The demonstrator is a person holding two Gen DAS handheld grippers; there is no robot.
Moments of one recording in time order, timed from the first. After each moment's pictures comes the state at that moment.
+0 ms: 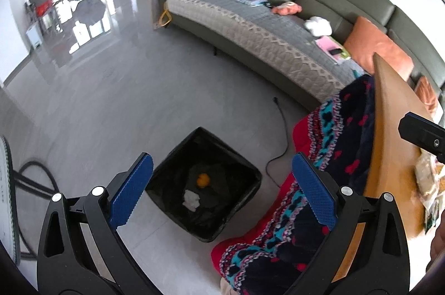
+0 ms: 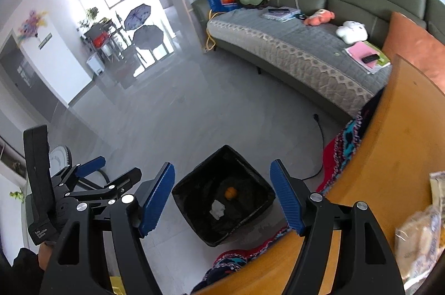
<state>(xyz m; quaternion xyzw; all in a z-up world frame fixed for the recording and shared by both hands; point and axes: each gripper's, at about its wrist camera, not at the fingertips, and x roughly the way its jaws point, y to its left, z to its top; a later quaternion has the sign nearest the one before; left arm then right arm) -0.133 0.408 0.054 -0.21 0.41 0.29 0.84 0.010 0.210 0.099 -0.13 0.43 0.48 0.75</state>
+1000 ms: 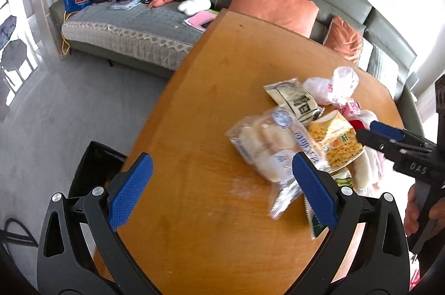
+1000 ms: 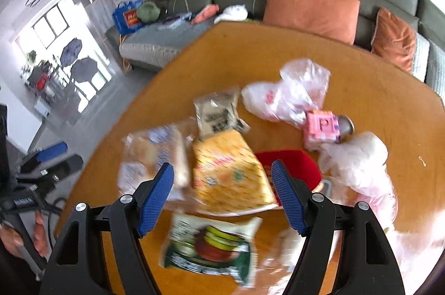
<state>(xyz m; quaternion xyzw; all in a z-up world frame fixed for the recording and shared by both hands) 0.026 0.142 0.095 -0.15 0.44 0.09 0.88 0.155 -0.117 0.090 -0.08 0.46 0.33 0.82</state>
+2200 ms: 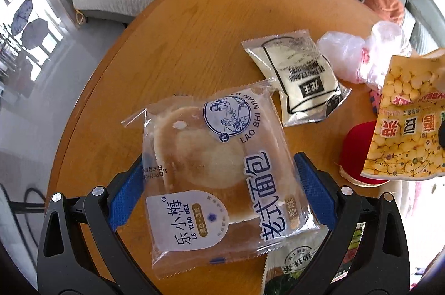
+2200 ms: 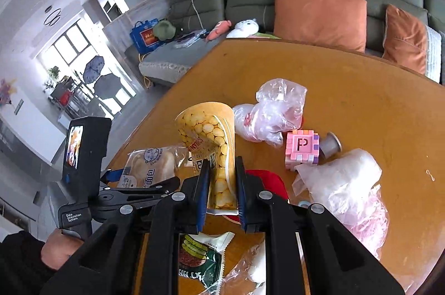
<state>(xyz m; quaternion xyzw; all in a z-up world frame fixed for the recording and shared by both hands) 0.119 0.081 0.032 -0.14 0.55 0.16 0.81 0.180 -0.157 0.106 -0.01 0.43 0.38 0.82</state>
